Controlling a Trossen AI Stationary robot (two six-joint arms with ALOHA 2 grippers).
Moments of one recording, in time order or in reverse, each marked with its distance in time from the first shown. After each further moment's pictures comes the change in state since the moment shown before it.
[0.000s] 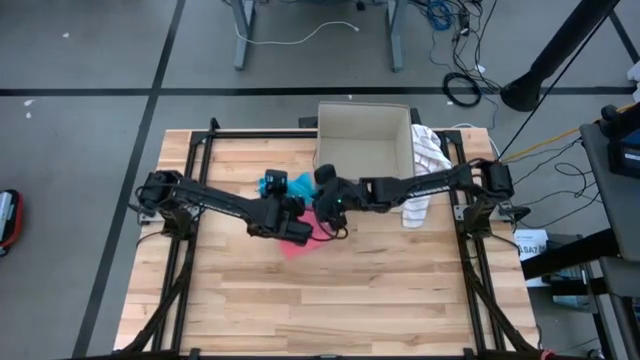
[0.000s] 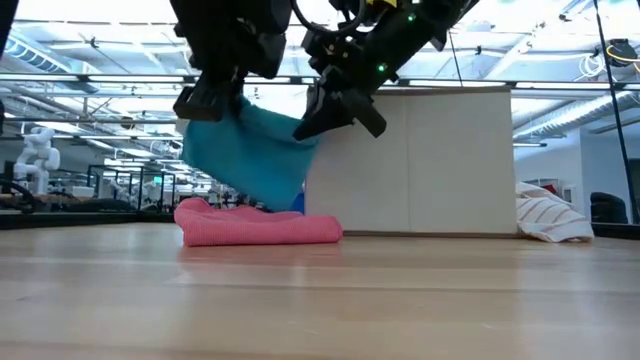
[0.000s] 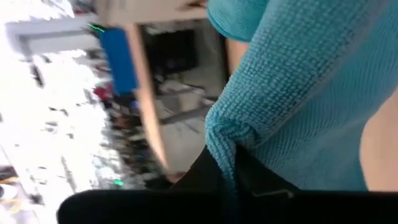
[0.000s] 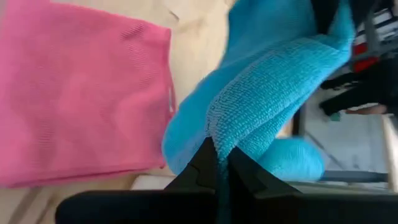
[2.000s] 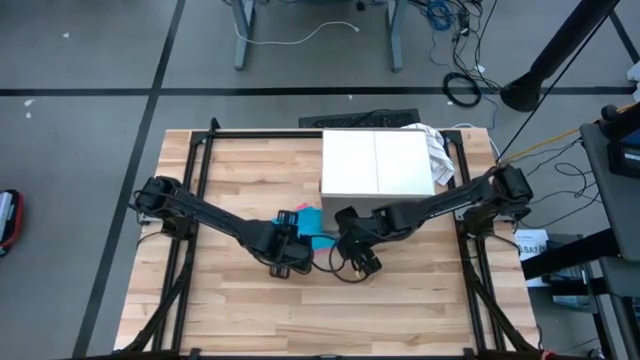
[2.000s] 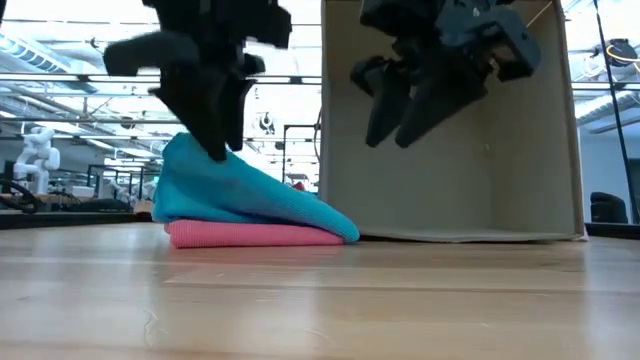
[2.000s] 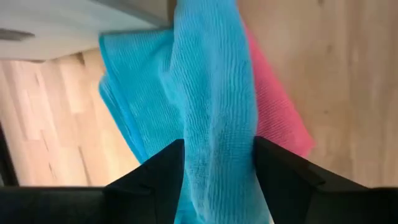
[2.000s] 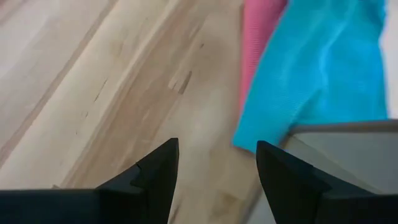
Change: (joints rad) left arm -0.171 0.001 -0.020 0.351 0.695 0.008; right arm 0.244 -0.112 -0.058 -0.376 -0.252 0.404
